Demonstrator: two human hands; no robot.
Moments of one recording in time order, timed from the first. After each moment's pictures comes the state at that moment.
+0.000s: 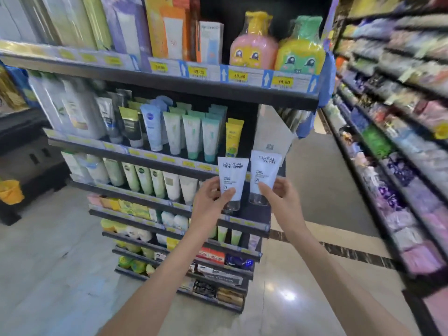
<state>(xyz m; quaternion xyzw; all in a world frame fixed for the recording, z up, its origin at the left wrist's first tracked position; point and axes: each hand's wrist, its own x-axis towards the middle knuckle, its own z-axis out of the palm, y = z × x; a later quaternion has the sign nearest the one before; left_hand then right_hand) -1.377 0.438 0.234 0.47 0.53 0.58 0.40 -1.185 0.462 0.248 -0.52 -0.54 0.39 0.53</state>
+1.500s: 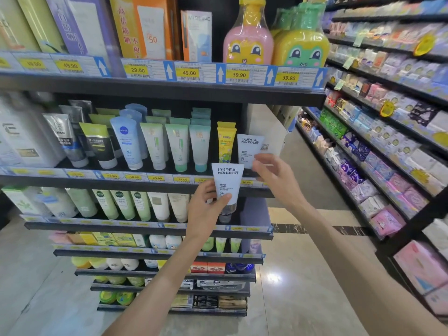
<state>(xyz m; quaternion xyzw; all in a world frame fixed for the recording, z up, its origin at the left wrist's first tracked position) -1.427 0.504 0.211 0.52 0.48 0.55 0.45 -1.223 0.525 0.275 -0.55 -0.60 0.30 0.50</state>
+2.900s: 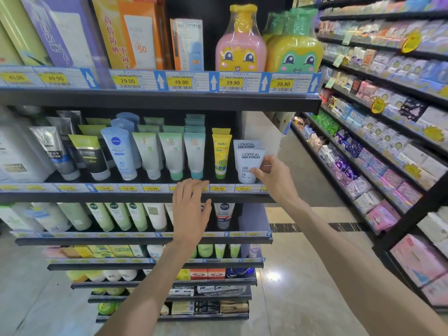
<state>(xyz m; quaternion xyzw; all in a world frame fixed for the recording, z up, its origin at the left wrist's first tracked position) -1.459 0.549 0.181 0.74 0.53 0.42 -0.03 -1.213 0.568 0.262 -0.62 -0.58 0.24 0.48</state>
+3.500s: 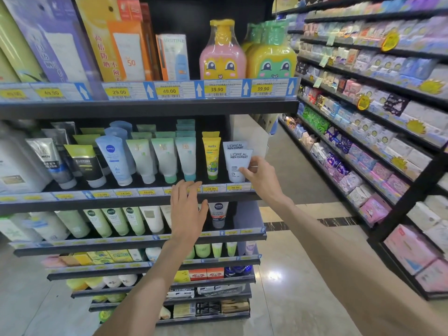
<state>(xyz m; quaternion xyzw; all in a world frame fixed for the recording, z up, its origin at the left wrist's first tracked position) -1.453 0.545 0.190 0.74 0.56 0.37 -0.01 -1.222 0.556 0.268 -0.65 -0.56 0.24 0.46</state>
